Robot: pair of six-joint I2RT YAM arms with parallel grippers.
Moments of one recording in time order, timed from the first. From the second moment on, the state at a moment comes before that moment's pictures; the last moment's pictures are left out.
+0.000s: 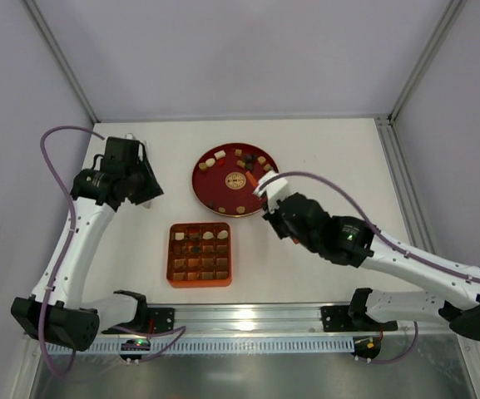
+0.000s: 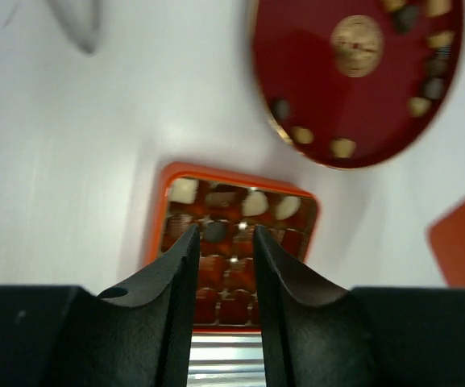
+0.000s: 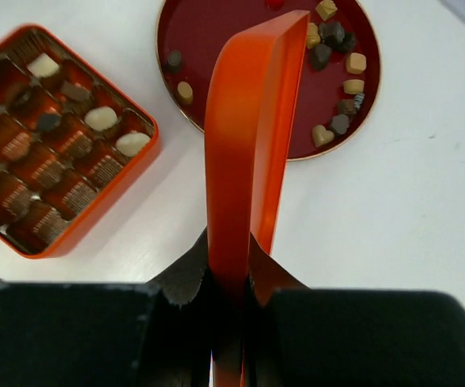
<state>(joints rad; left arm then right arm) -0.24 1.21 1.40 -1.04 -0.03 -0.57 1.13 1.09 1.06 -0.53 0.50 0.00</state>
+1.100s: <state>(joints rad) -0.17 1.20 0.60 -0.65 0.09 -1.00 0.62 1.23 0.35 0.93 -0.55 1.17</state>
